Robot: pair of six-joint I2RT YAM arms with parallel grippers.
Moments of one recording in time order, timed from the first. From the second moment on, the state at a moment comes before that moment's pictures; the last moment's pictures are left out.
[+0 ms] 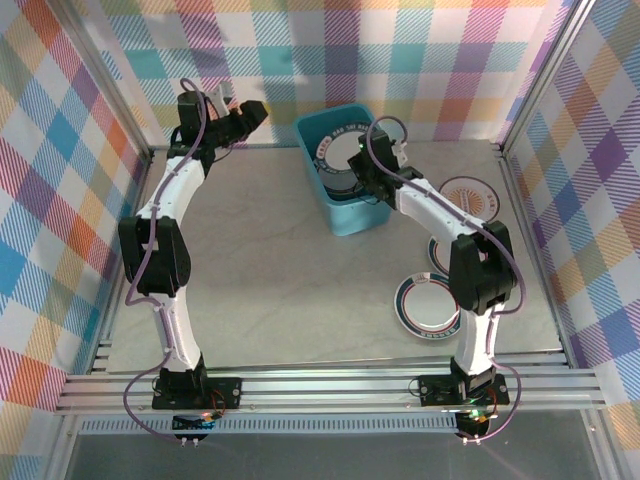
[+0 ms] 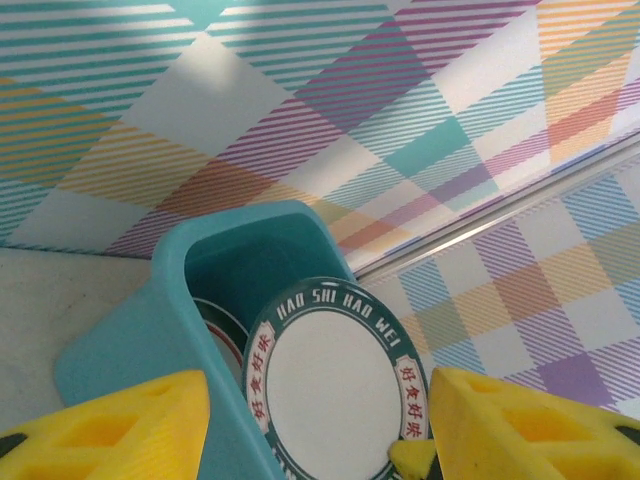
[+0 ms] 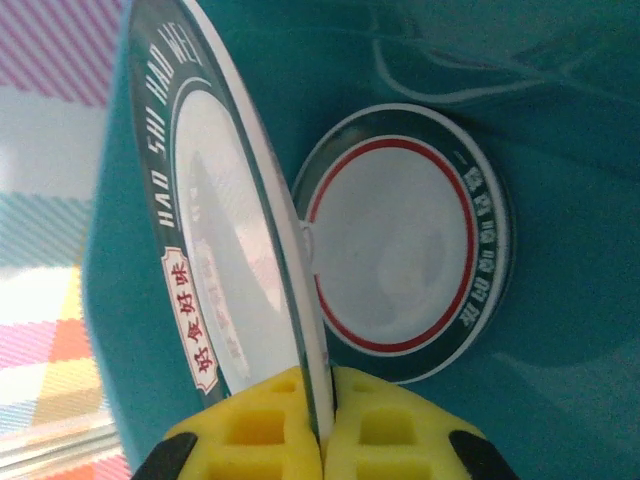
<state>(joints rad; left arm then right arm) -0.04 2.06 1.87 -0.03 0.73 -0.76 0.47 1.94 1.64 -0.33 0.23 1.30</state>
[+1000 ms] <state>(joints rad) -0.01 2.06 1.84 -0.14 0.74 -0.65 0.50 2.38 2.15 -0.66 0.25 1.61</state>
